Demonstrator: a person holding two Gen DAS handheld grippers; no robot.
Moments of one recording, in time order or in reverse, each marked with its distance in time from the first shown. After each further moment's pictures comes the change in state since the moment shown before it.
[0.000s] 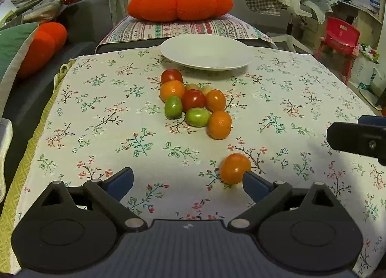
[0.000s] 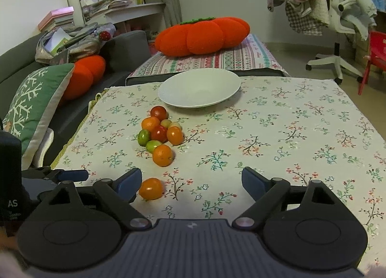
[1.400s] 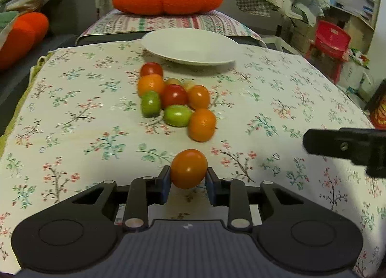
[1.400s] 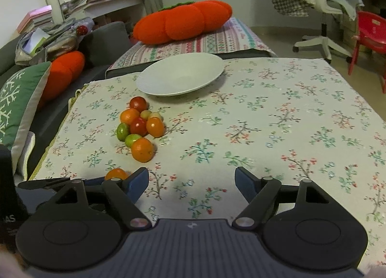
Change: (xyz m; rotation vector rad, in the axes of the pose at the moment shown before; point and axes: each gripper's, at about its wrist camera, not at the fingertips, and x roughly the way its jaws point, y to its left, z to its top) left arm 0.028 -0.003 0.002 -0.031 -0.004 -0.084; right arm 0.024 -0.012 0.000 0.064 0.063 -0.041
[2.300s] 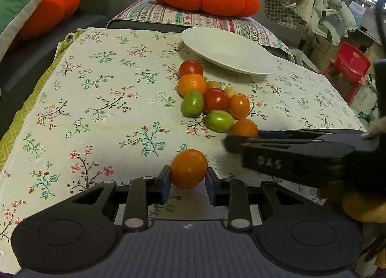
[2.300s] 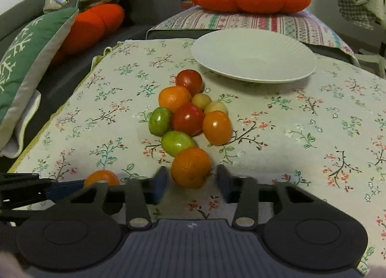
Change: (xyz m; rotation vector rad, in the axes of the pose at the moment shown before) left arm -0.001 0.041 0.005 -0.144 0.031 0.018; right arm 0.105 0.055 0.017 -0.227 0.107 0.127
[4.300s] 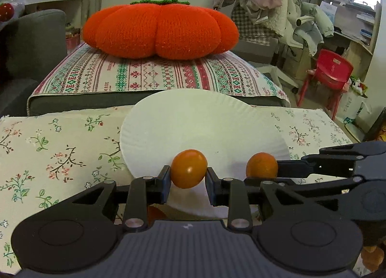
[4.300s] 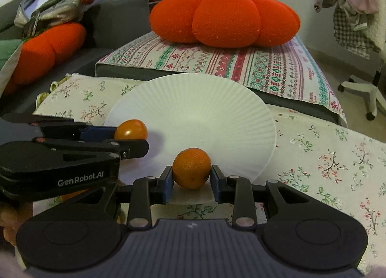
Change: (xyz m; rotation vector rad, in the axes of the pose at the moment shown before) left arm 0.119 -0.032 0.148 0.172 -0.133 -0.146; right arm 0.048 -0.082 0.098 -0.067 -0.045 -0.080
